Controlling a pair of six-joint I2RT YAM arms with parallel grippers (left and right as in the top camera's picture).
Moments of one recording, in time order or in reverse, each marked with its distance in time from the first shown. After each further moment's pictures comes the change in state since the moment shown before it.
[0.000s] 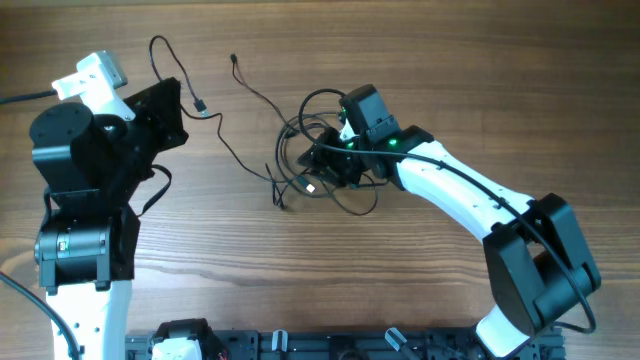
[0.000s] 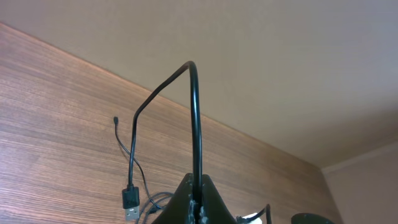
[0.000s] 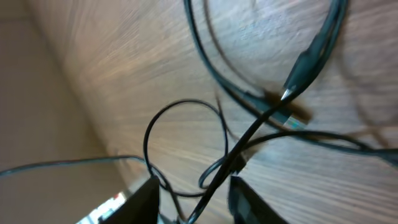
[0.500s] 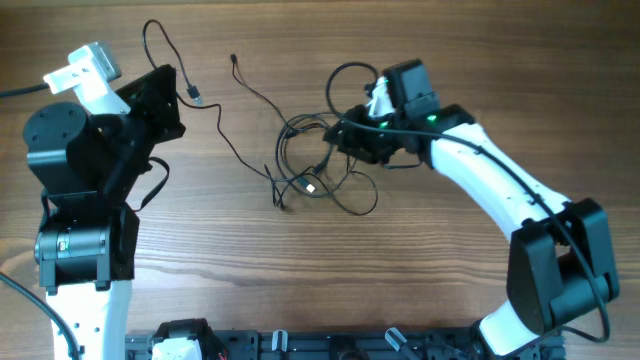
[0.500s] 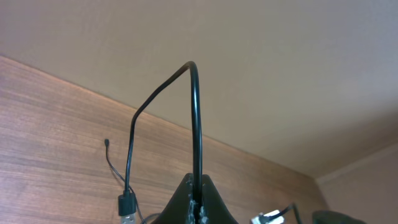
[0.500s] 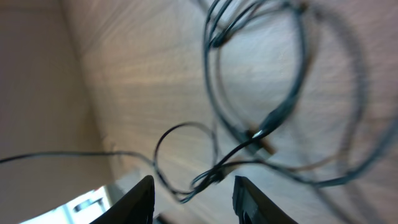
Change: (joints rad) left arm 0.000 0.000 0.000 0.089 0.003 0.000; right arm -0.151 -0.037 0.052 -0.092 -0.095 -0.279
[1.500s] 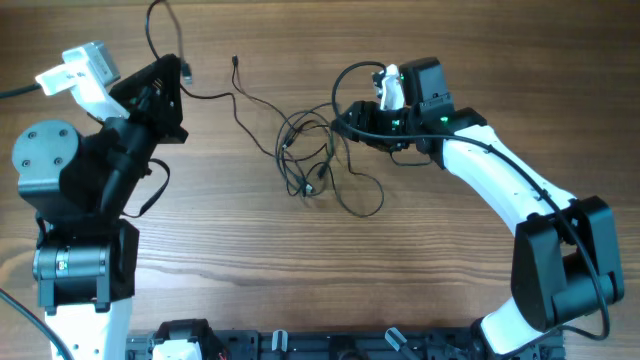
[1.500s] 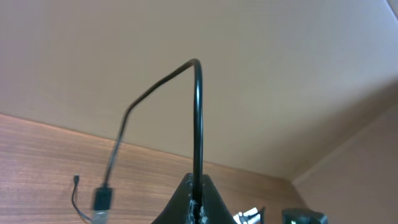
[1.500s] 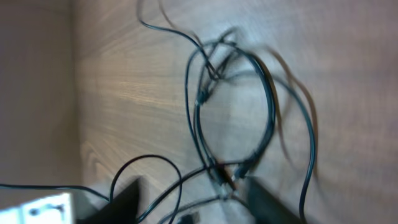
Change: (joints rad) left arm -0.030 -0.054 0.000 0.109 0.046 0.013; right arm -0.079 -0.002 -0.050 0.097 0.023 -0.210
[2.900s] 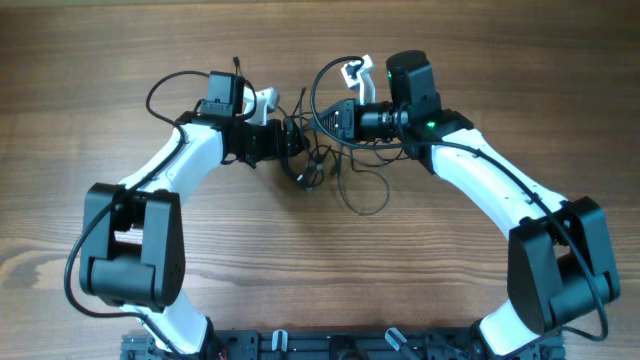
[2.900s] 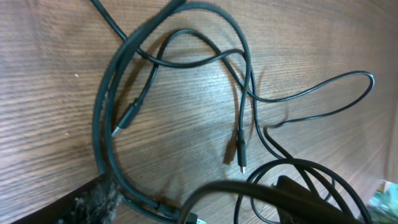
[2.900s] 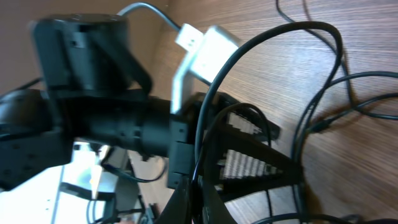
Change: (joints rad) left arm -0.216 0.907 0.005 -0.193 0.243 0.260; right arm 0.060 0.000 0.001 0.269 -0.255 -0.036
